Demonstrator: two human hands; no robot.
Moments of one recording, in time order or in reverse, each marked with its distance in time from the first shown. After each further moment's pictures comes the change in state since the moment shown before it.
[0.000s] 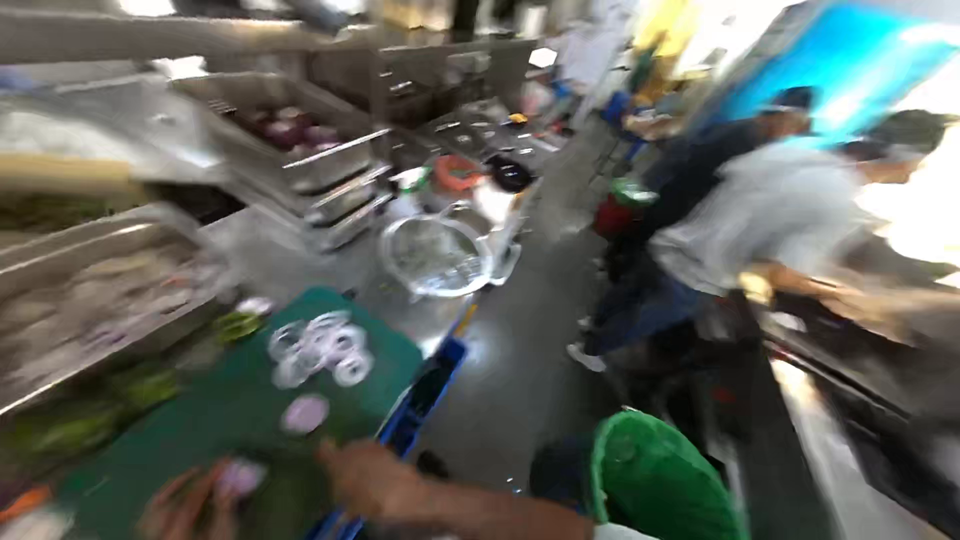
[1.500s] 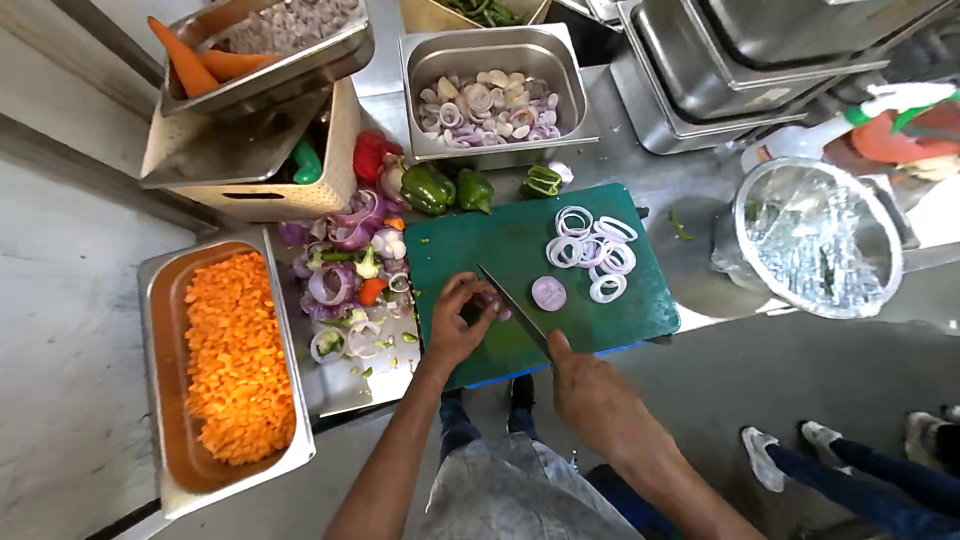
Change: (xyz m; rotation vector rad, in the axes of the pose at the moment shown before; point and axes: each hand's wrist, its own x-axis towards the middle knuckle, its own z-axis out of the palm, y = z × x) left_hand 0.004 -0.007 -0.001 -0.303 0.148 -0.193; right_hand -0.002 -0.076 -0.027 -0.511 -0.263 0.164
